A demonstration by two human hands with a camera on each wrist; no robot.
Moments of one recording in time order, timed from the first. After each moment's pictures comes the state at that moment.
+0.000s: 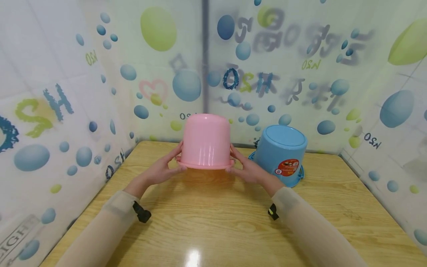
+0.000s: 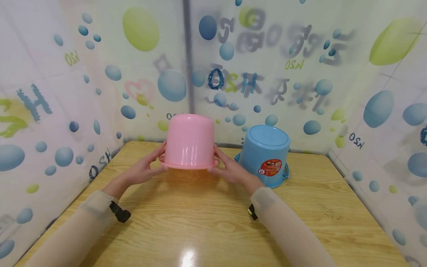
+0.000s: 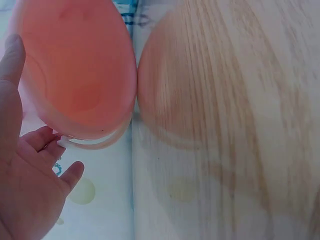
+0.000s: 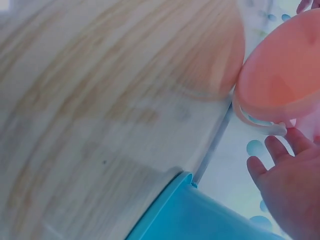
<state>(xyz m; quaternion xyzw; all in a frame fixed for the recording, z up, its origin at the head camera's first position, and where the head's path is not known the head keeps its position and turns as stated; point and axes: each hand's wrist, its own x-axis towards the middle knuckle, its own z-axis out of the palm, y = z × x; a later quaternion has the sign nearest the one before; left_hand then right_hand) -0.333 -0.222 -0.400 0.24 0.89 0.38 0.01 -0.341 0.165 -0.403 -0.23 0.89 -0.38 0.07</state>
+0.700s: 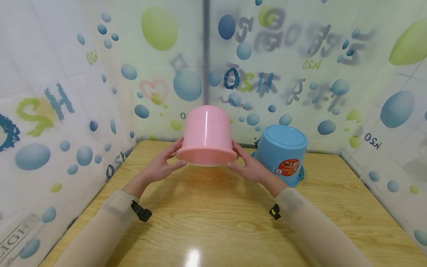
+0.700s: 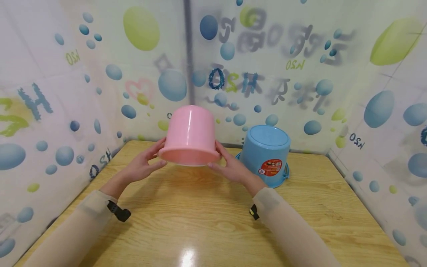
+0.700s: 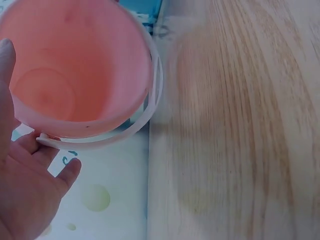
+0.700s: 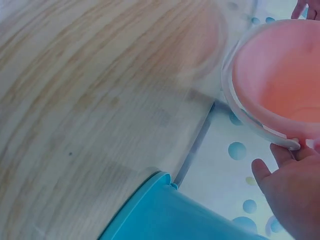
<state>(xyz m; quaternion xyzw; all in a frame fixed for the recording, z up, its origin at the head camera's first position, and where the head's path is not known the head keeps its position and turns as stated) -0.327 -0.215 -0.384 0.26 0.87 0.42 -0.04 -0.331 0.164 -0.390 -0.25 0.88 -0.40 0.03</state>
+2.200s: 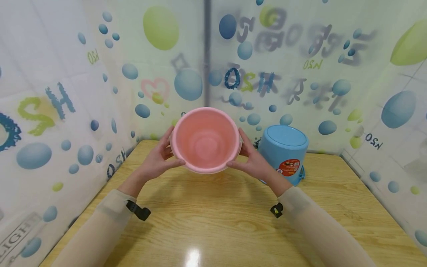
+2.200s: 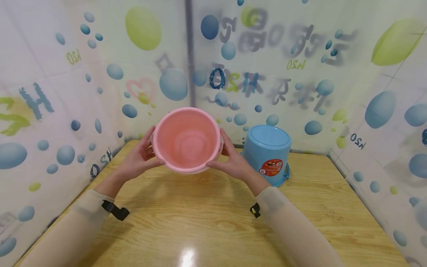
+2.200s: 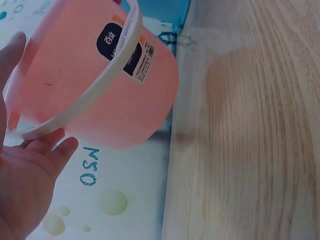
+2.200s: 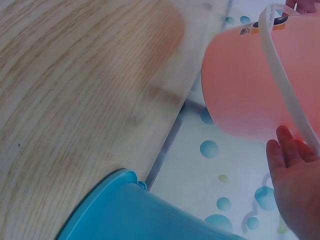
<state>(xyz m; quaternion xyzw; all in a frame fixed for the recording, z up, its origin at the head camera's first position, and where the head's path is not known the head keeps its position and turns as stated) -0.320 -0.220 -0.368 0.30 0.77 0.57 -0.03 -0.321 0.162 -0.364 -0.30 0.80 -0.52 -0.01</state>
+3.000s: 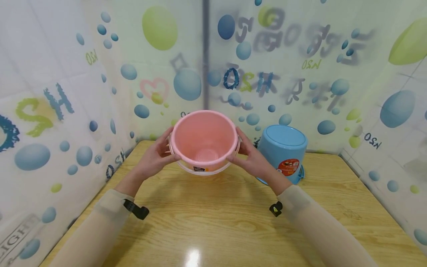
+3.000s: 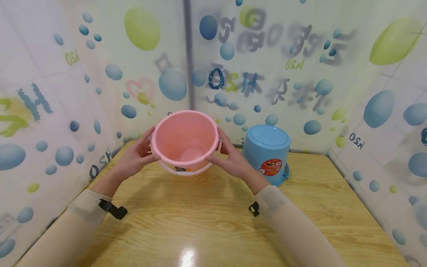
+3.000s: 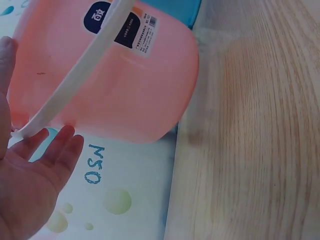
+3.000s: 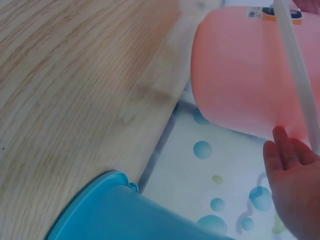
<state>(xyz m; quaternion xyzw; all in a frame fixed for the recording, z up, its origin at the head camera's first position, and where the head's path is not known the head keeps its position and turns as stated) -0.321 -0.223 -0.361 0.25 0.81 0.53 -0.05 -0.321 0.161 -0.359 -0.28 0.82 -0.50 -0.02</state>
